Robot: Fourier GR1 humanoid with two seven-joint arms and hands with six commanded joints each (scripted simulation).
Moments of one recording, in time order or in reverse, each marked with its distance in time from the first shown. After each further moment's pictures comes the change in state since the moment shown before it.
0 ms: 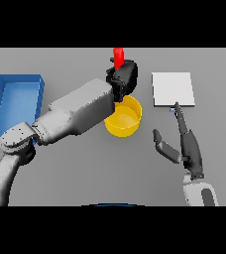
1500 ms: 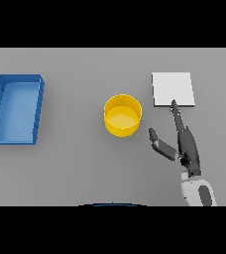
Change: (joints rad) left arm 0.227 0.458 1.053 0.217 0.960 0.422 0.424; right arm -0.031 0.004 0.011 0.021 0.016 -0.014 0.014
